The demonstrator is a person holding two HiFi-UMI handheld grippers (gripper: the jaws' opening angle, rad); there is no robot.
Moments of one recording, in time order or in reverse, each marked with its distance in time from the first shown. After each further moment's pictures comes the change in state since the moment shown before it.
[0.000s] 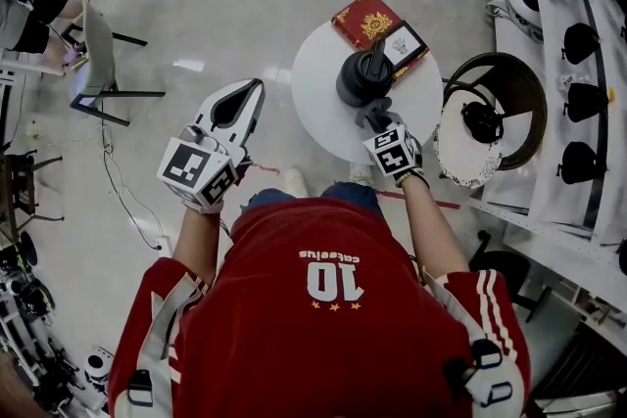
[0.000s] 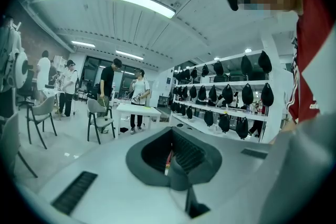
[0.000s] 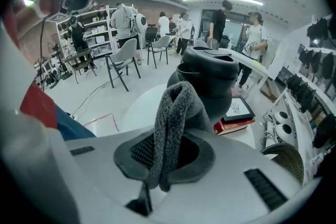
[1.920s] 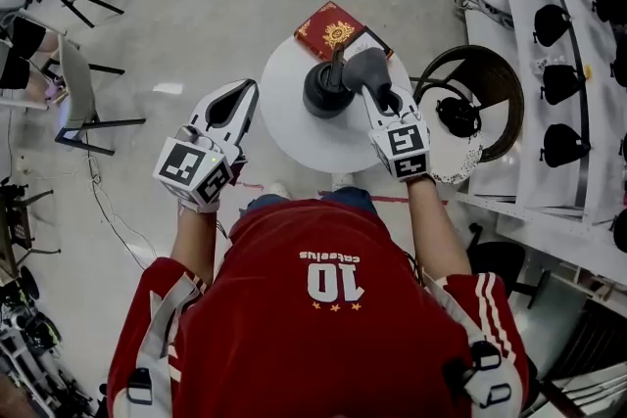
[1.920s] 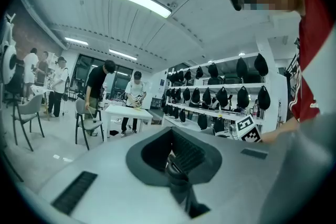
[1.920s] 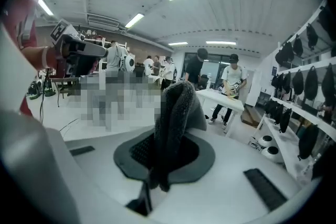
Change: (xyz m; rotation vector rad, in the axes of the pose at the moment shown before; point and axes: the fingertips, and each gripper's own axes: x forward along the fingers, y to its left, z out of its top) left arm 0.063 -0.029 0.014 -0.006 -0.029 -0.080; right arm -0.138 -0.090 0.115 0.031 -0.449 -0.185
